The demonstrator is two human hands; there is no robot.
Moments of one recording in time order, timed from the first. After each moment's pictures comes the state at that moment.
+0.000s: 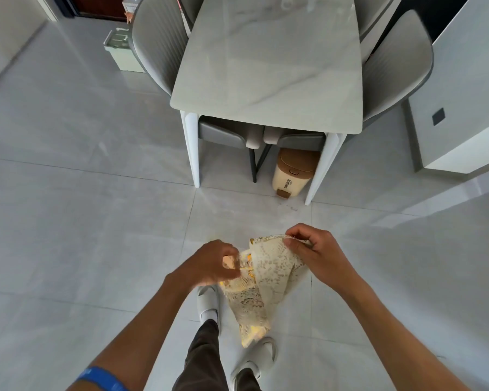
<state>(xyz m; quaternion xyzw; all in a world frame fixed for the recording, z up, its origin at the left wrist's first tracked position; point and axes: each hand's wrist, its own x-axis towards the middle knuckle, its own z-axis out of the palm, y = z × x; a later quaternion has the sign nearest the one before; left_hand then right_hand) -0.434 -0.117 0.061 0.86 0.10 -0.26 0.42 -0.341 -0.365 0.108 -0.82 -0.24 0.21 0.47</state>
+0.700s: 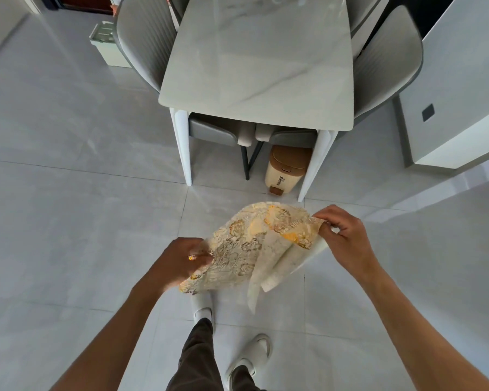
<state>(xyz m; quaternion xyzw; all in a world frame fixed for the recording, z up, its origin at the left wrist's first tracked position) -0.450 -0.084 0.056 0.83 0.15 -0.17 0.51 -0.304 -0.403 0.112 -0.85 -0.18 0.10 0.48</state>
